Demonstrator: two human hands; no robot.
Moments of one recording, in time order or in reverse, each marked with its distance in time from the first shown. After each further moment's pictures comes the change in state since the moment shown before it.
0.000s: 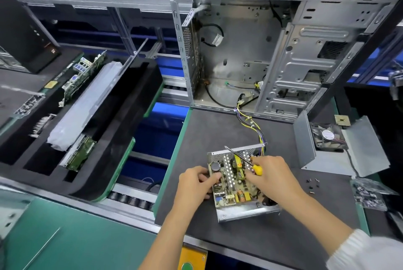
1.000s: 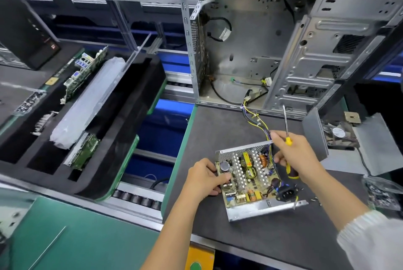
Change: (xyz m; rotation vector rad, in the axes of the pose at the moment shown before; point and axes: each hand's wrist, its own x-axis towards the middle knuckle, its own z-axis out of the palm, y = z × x) left_hand 0.017 0.012 -0.010 -0.054 -0.177 -0.140; right_hand 0.042 0.027 -0.012 0.725 0.114 0.327
